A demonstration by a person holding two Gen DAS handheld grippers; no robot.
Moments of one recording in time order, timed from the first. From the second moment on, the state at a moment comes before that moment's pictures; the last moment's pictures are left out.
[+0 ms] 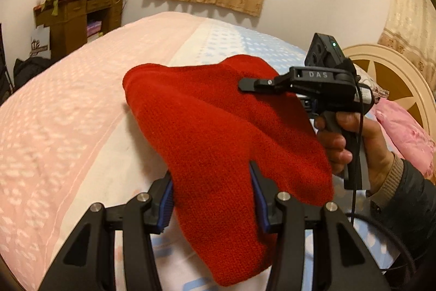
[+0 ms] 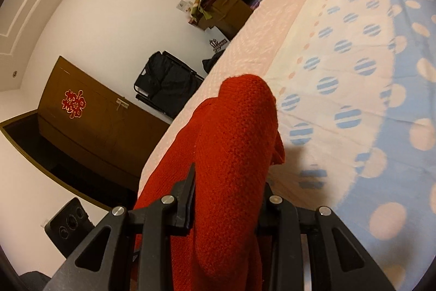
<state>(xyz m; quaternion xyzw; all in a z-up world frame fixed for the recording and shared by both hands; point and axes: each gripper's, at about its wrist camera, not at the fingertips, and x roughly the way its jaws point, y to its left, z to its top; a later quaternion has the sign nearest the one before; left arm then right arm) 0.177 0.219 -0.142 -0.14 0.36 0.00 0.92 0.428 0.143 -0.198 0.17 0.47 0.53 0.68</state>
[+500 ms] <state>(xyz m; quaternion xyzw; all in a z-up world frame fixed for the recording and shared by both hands) 0.160 0.226 -0.168 -0.15 0.37 0.01 0.92 0.441 0.163 -0.240 0.16 0.52 0.50 0.68</state>
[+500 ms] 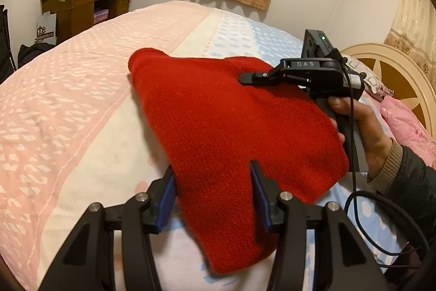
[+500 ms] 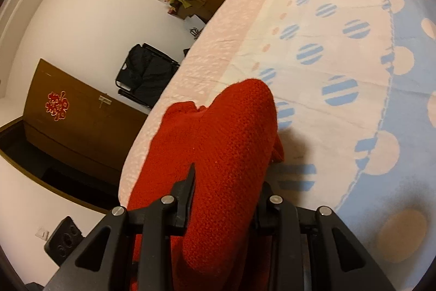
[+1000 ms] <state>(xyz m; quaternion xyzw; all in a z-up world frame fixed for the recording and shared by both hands) 0.163 0.240 -0.145 -0.08 0.32 0.09 0.94 0.401 0.117 -0.180 0.15 0.45 0.51 0.72</state>
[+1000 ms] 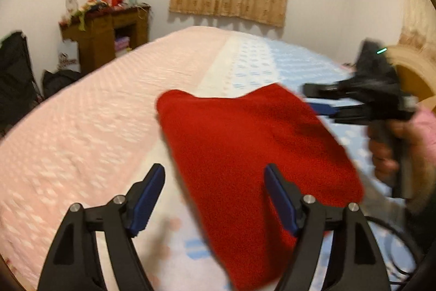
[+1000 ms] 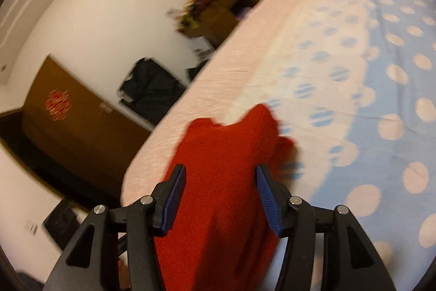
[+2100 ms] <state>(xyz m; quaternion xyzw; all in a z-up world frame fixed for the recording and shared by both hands) 0.154 0.245 -0.158 -0.09 0.36 0.13 0.92 0.322 0.127 -0.189 0.00 0.44 0.51 0.74</state>
